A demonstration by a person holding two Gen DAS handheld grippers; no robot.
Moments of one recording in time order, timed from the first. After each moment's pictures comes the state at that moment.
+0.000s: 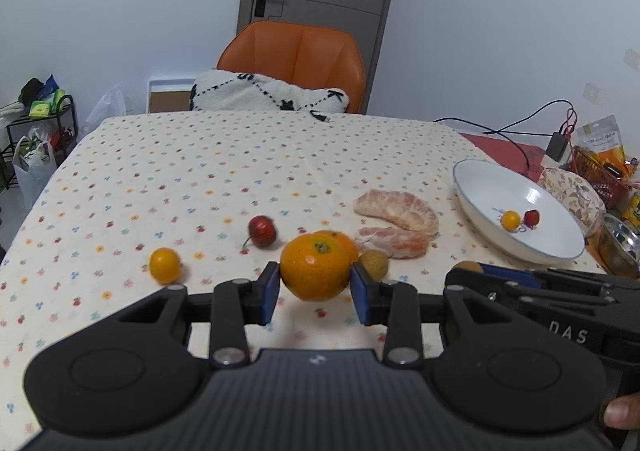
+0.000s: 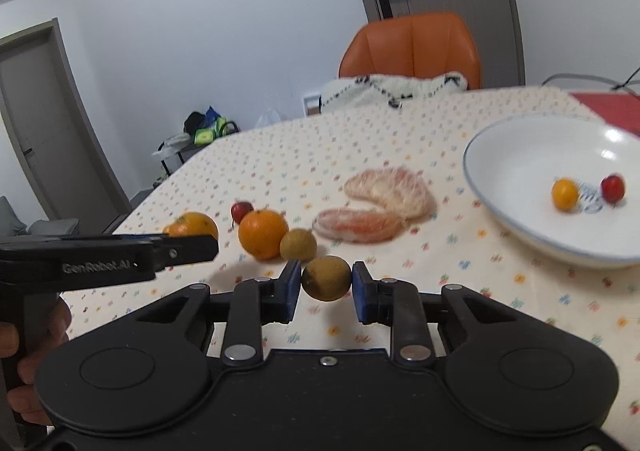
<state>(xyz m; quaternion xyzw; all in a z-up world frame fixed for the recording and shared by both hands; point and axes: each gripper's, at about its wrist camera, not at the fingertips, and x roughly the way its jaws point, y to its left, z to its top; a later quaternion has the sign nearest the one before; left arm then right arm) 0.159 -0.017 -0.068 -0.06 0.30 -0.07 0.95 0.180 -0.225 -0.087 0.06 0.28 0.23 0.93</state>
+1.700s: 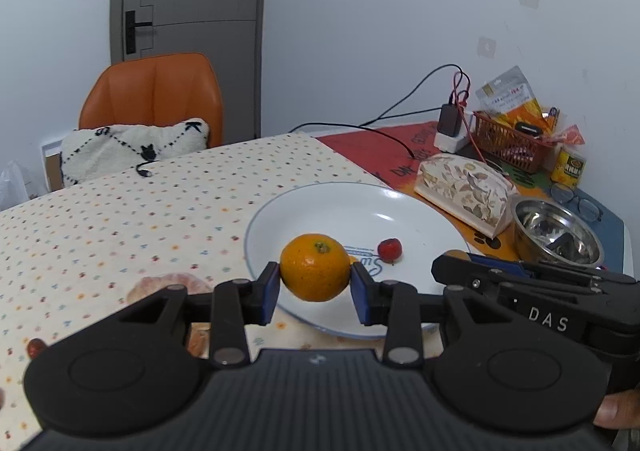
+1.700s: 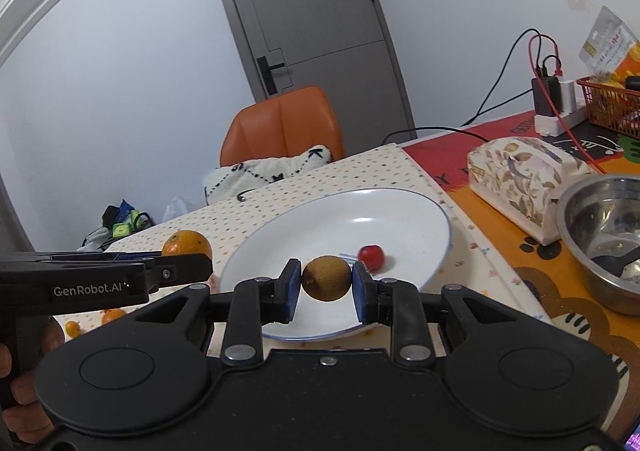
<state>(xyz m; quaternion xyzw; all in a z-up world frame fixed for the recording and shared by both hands) 0.218 -0.189 -0.048 0.03 0.28 -0.20 0.94 0.181 -0.378 -0.075 0.13 0.21 0.09 0.96</state>
